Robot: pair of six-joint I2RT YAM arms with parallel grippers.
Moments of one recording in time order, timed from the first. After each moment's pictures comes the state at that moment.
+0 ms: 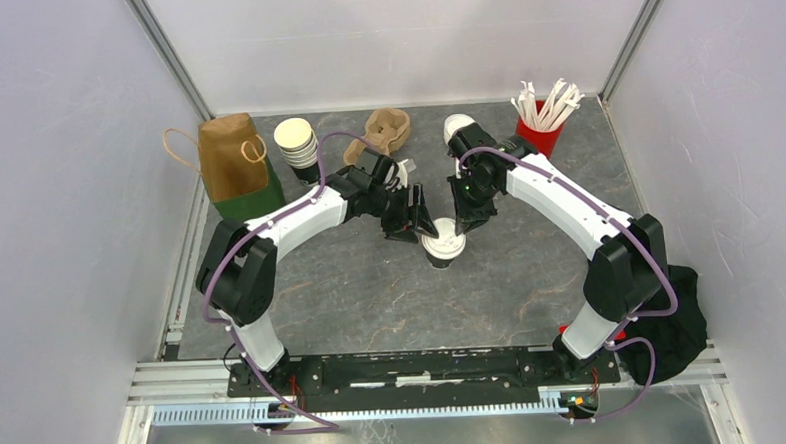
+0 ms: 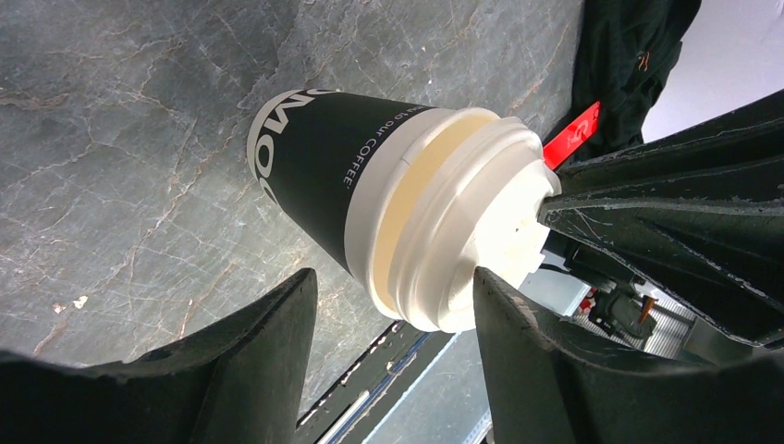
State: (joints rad) left arm -0.62 1.76 1.27 -0.44 0.59 -0.62; right arm 0.54 1.66 1.48 -1.08 -0.11 0.43
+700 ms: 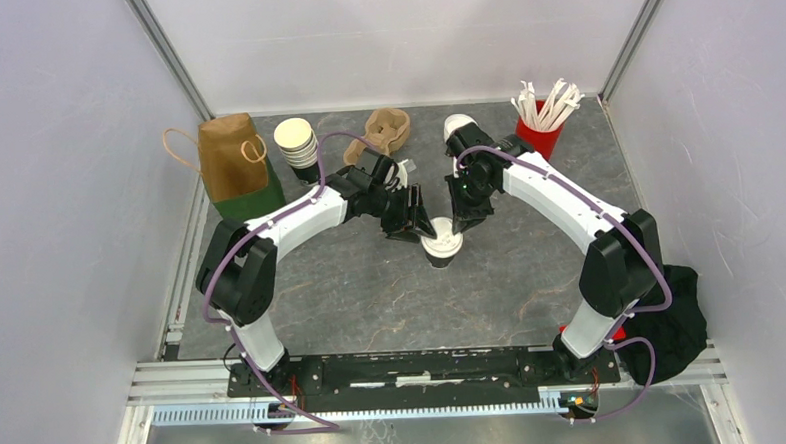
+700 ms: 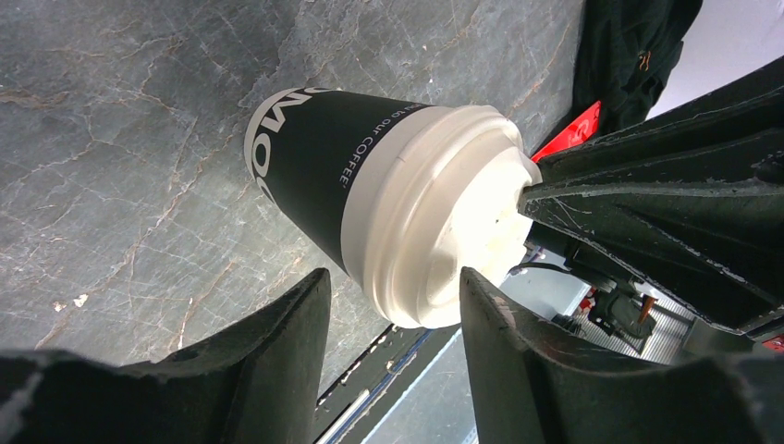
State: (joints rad) left arm -0.62 1.76 1.27 -0.44 0.59 -0.62; right arm 0.53 1.69 1.48 -1.05 -0.13 0.42
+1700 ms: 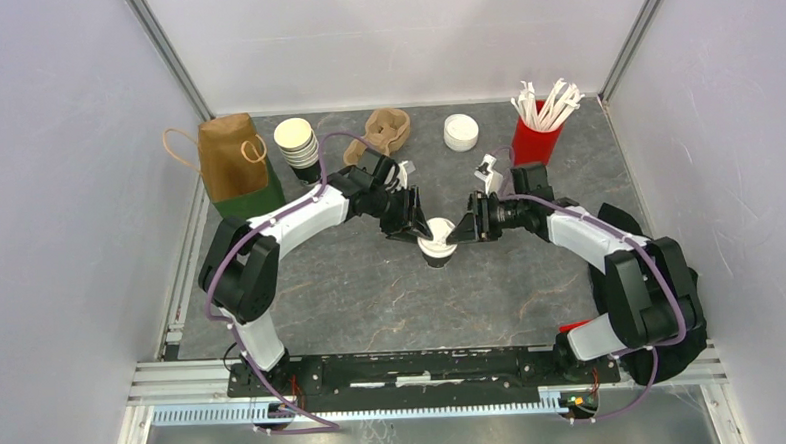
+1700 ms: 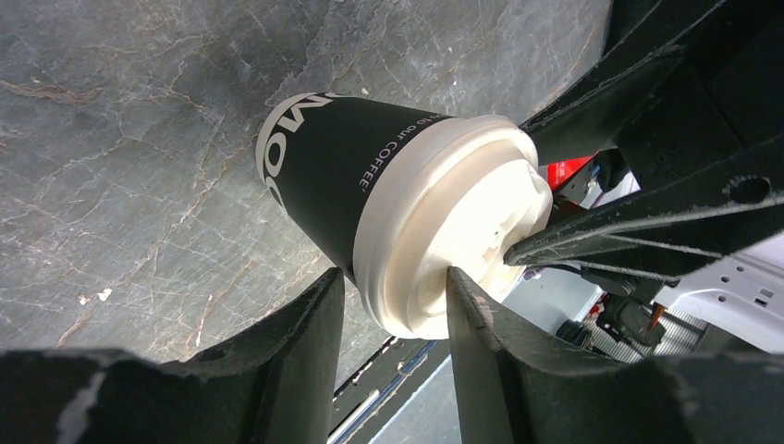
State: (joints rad) left arm -0.62 1.78 1.28 -0.47 0.55 -0.61; right arm 0.27 1.46 0.81 -0.21 -0.84 0.34
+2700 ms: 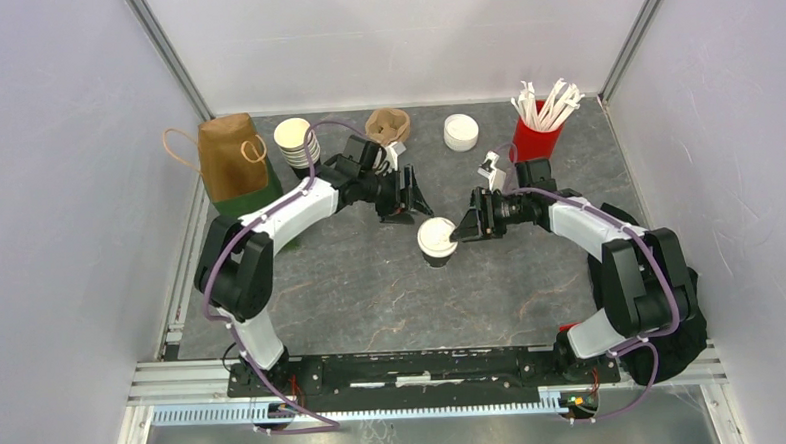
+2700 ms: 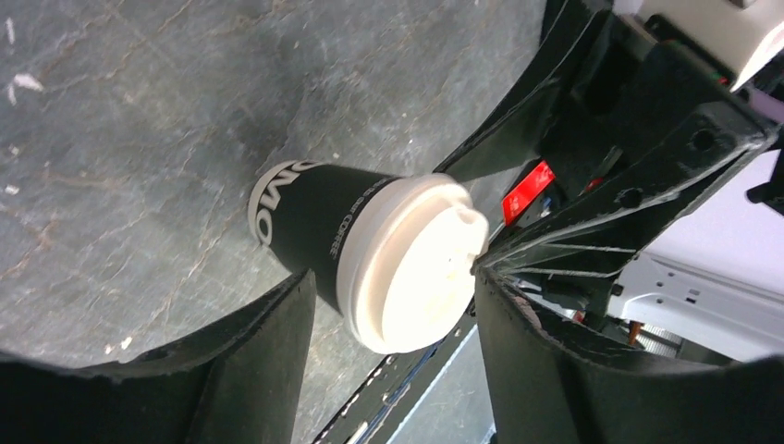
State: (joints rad) left arm -0.55 1.77 1.30 -0.38 0.61 -0.62; right arm 0.20 1.52 0.85 -0.27 -0.92 0.27
